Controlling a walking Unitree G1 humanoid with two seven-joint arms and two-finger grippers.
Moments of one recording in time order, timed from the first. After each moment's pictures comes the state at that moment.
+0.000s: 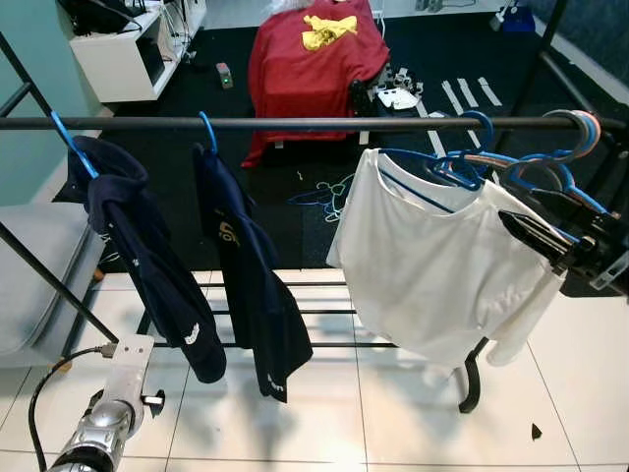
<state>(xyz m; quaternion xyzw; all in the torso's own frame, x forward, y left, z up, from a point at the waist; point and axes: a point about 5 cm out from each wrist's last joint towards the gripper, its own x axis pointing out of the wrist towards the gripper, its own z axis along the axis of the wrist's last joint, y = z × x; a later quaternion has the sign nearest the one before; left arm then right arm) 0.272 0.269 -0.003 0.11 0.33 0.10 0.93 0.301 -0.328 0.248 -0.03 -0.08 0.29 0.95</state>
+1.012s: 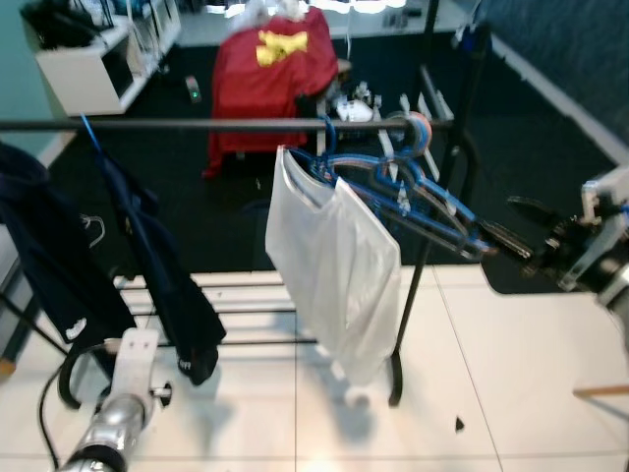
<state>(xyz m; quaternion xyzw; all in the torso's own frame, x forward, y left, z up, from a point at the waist) 0.281 0.247 -0.003 0.09 0.31 0.11 0.94 0.322 -0.291 0.230 -0.05 -0.07 0.28 0.96</state>
